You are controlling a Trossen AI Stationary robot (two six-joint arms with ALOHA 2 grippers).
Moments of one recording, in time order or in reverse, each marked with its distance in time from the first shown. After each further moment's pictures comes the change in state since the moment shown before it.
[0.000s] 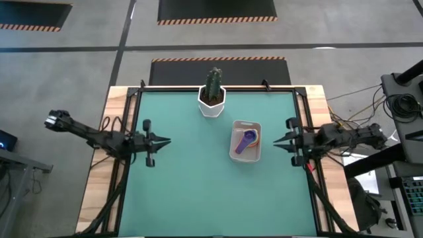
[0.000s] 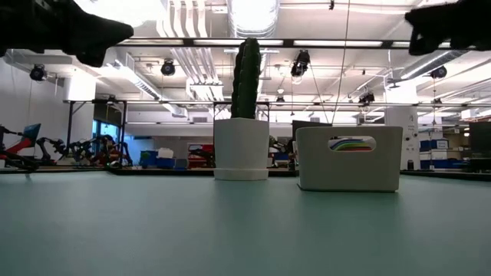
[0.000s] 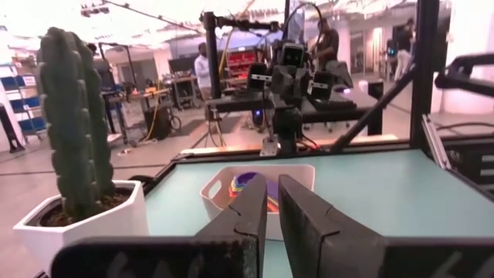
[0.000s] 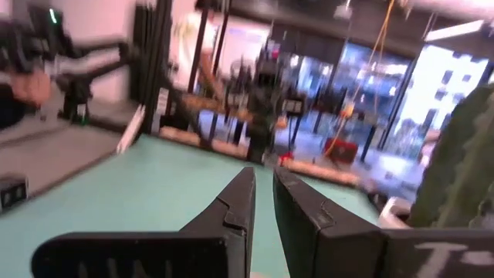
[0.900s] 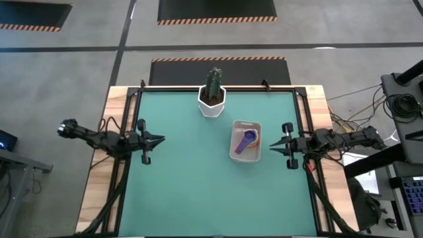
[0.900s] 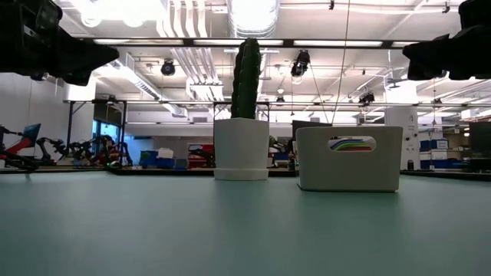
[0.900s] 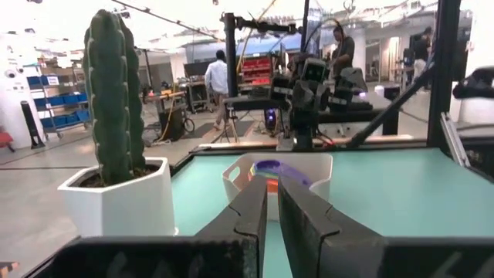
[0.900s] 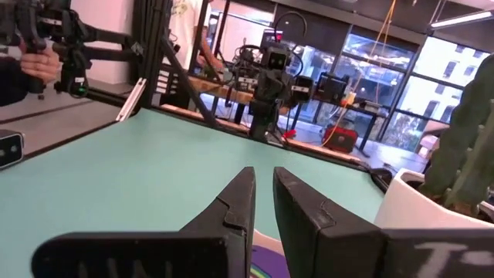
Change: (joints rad) left arm 0.001 -0.411 -0.132 -0.246 -0.049 0.000; right arm 0.000 -0.116 -0.163 0.029 0.008 -0.026
